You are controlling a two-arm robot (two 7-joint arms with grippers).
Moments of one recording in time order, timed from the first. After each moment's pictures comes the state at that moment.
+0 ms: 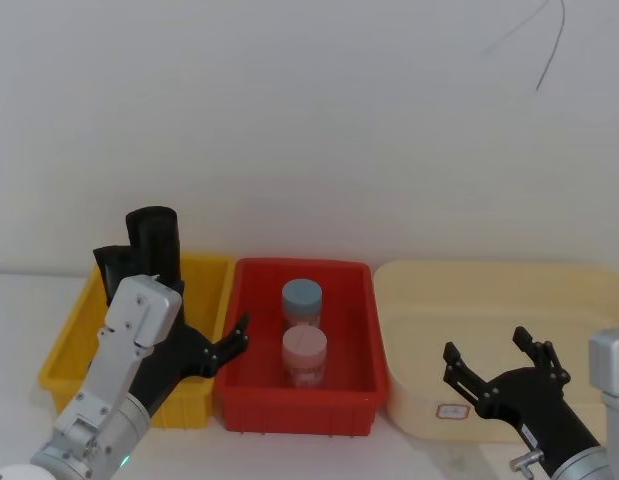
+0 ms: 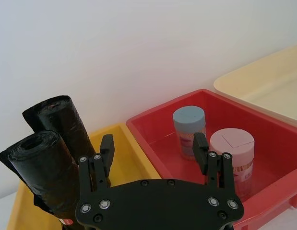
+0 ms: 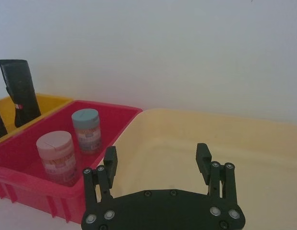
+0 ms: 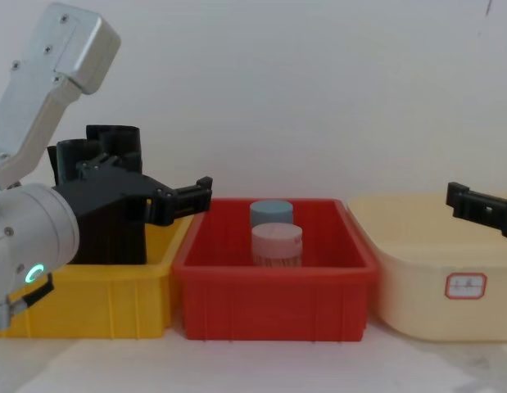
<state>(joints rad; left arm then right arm) -0.24 0.38 0.45 -1.63 -0.20 0.01 -0.01 -0.01 0.34 -0.23 -1.77 0.29 0.03 0.07</state>
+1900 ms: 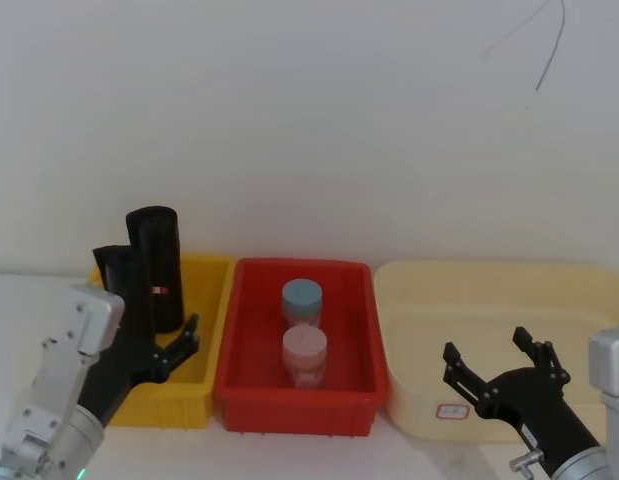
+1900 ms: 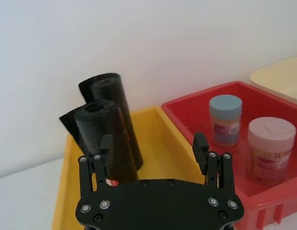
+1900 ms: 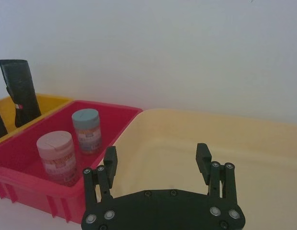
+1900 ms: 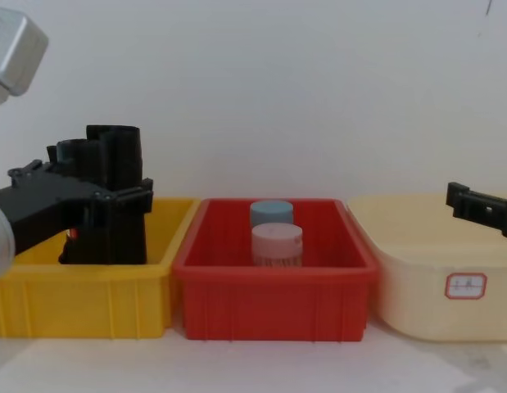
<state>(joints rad) -0.14 0.40 0.36 -1.69 -0.21 0.03 0.05 -0.01 0.34 -0.23 -1.77 0.29 0.03 0.07</state>
